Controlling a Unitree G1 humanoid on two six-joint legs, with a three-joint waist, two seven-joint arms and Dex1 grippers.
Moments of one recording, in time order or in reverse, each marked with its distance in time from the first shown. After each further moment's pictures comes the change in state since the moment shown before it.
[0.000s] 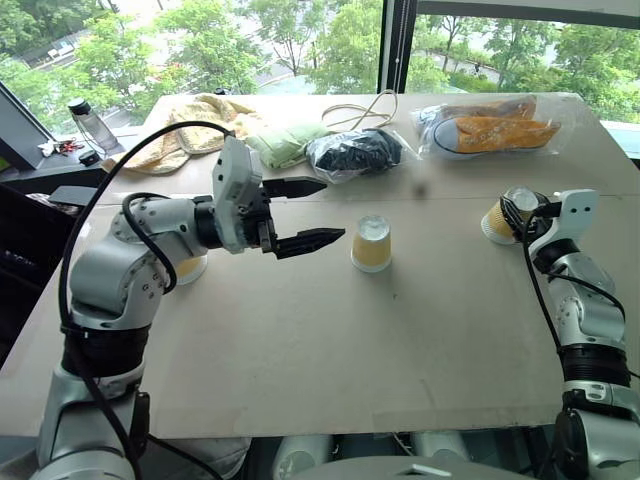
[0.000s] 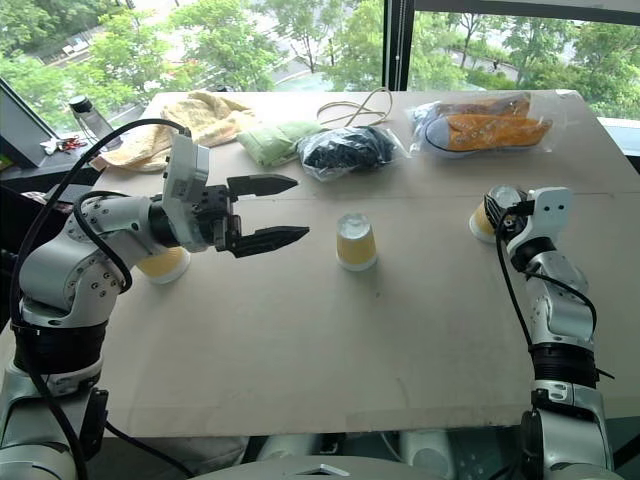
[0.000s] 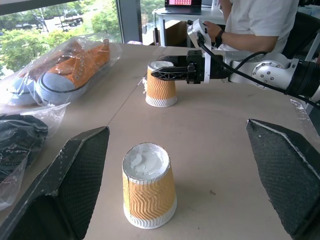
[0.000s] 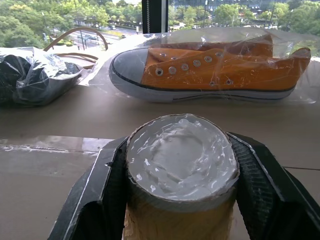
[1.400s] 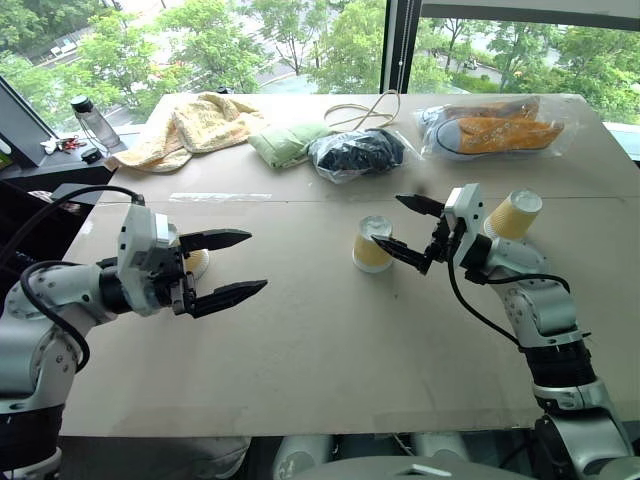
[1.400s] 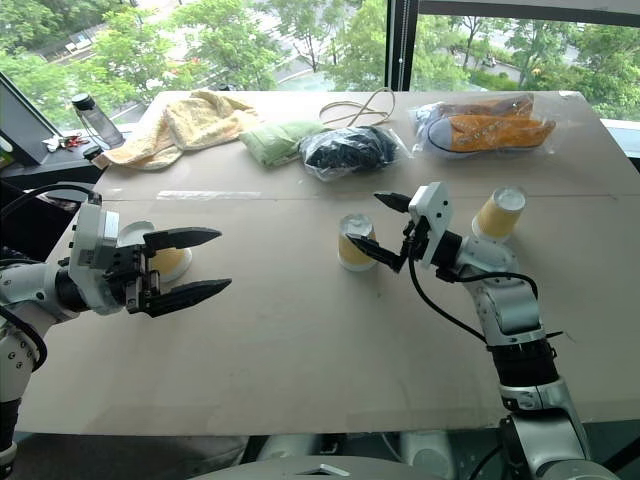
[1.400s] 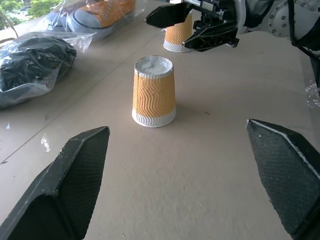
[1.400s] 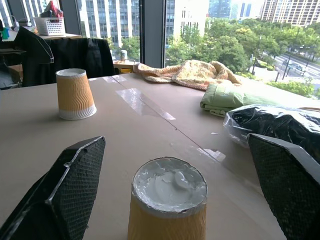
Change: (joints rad) left arm 0.348 0.157 0.261 -0.024 -0.088 -0.070 -0.090; right arm 0.014 0.043 0.270 -0.401 0.075 0.119 0.387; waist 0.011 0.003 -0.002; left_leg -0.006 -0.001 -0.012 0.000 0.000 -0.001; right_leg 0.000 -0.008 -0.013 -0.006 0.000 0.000
